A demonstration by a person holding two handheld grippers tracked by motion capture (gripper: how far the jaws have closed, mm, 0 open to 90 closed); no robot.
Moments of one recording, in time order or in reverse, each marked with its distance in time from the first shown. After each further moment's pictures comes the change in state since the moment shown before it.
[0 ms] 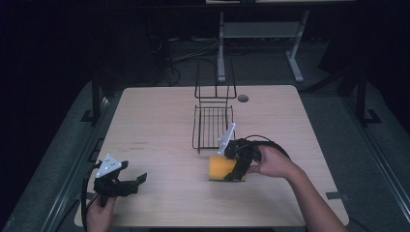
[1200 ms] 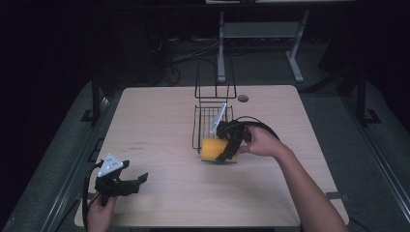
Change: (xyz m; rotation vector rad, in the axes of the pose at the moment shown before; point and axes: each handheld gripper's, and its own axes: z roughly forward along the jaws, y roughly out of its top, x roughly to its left) left arm -0.001 0.002 0.002 -0.001 -0.003 0.007; right arm -0.051 0.028 -0.007 -0.008 -0.005 0.029
